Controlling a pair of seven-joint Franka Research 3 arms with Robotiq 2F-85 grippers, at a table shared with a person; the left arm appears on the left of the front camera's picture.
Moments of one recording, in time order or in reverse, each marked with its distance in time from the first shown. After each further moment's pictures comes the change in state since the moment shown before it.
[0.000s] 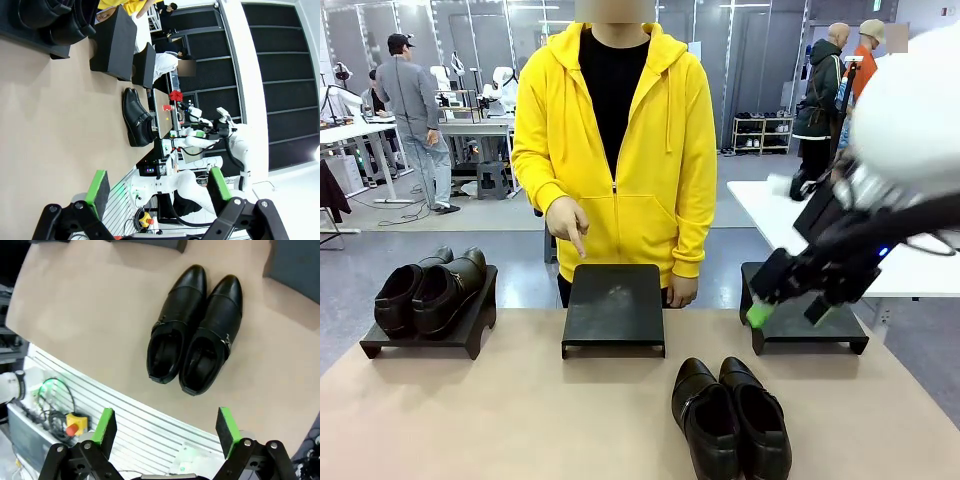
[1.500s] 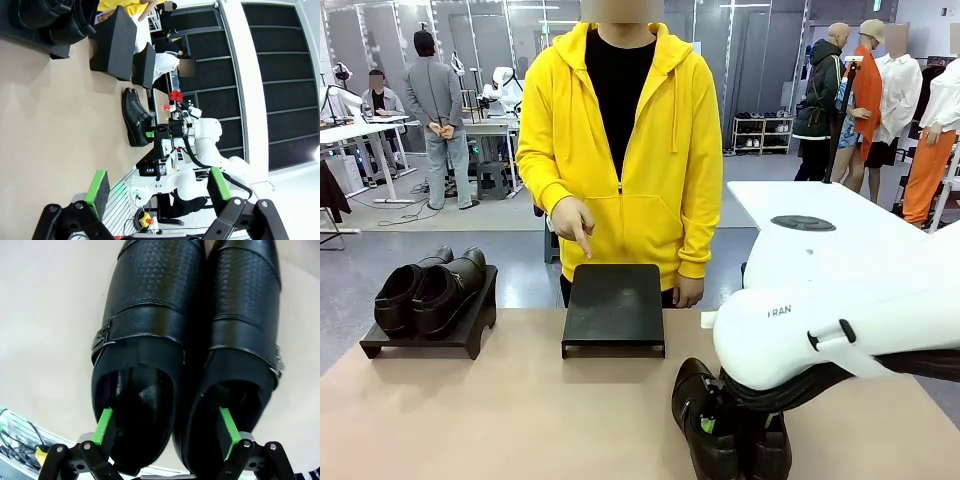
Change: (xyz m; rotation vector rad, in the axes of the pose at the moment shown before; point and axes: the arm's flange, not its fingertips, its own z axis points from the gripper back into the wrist) left arm 0.000 0.000 0.000 -0.001 0.000 0.000; right arm 0.001 -0.001 -0.212 -0.179 0.189 -0.122
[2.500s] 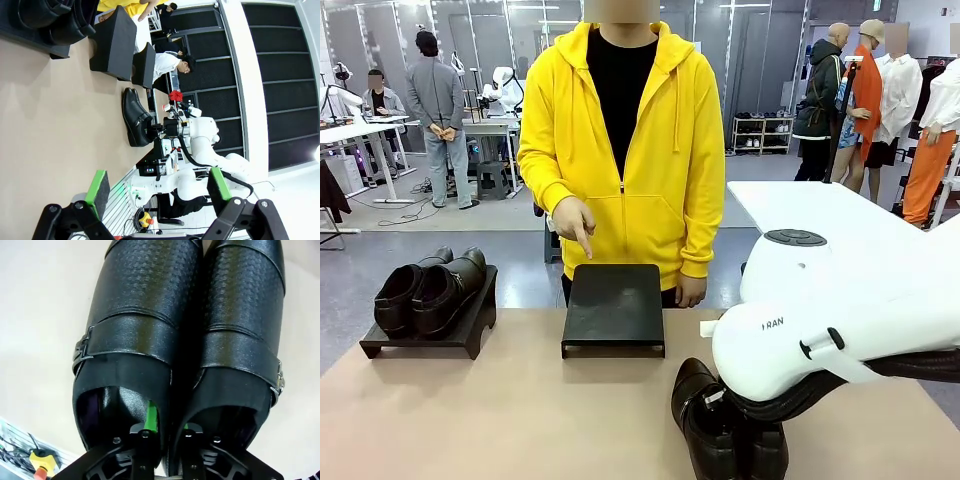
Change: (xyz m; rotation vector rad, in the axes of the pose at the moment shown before) left arm 0.000 0.000 0.000 0.000 0.000 0.000; right arm 0.005 -0.005 -0.016 -0.019 0.004 0.002
